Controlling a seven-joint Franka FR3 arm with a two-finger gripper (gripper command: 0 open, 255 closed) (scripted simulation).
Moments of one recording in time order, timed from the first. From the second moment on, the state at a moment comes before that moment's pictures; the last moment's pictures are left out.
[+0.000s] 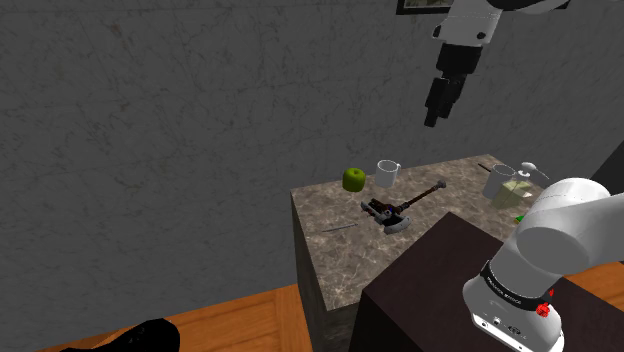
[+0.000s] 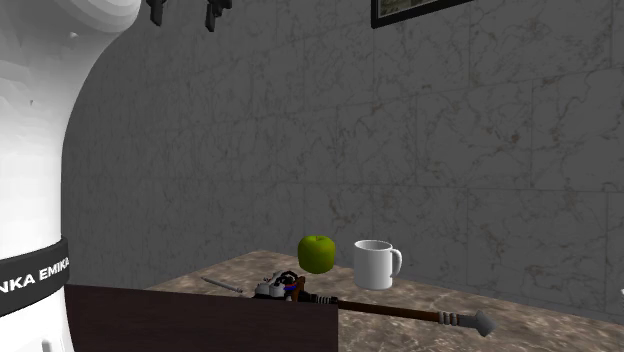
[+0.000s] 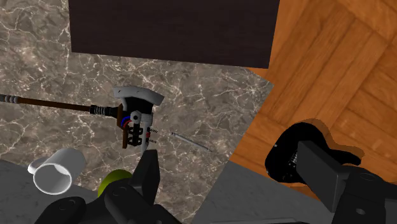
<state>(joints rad) 0.01 -0.80 -0.02 -2.33 0.09 1.50 -0.15</state>
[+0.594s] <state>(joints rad) -0.02 -0.71 -0.09 -2.46 0.04 1.72 -0.25</state>
